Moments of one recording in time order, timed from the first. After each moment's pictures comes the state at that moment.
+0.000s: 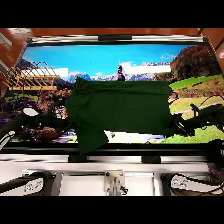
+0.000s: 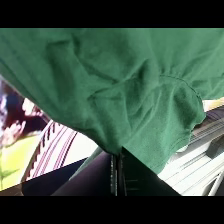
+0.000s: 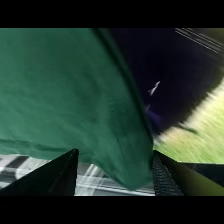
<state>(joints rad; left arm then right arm) 0.04 -1.31 0.68 0.68 -1.07 -1.17 -0.48 -1.45 0.89 2.02 -1.28 -1.80</state>
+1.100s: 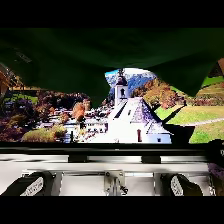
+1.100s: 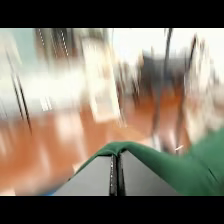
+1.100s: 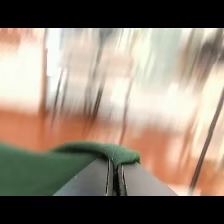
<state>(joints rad) 0.10 -0.98 2.10 0.69 -0.95 -1.19 -0.41 -0.79 1.94 2.13 -0.95 -1.97</state>
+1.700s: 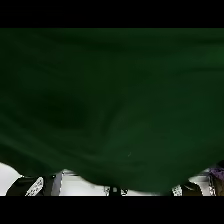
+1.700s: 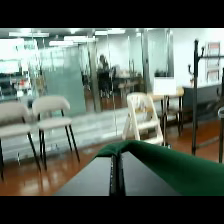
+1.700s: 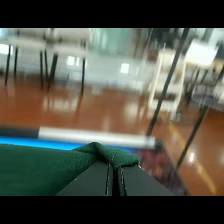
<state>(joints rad) 0.10 -0.81 2.02 0.87 -1.00 -1.22 -0.41 -0.75 2.02 1.84 -1.36 -1.84</state>
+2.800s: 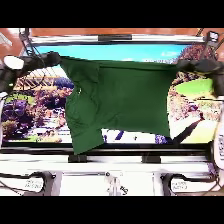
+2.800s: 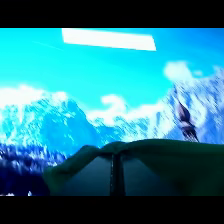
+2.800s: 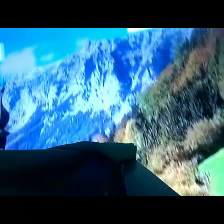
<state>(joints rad) -0.01 -1.61 1.56 0.86 -0.53 -1.16 -0.13 -1.56 1.47 1.88 -0.49 -1.77</state>
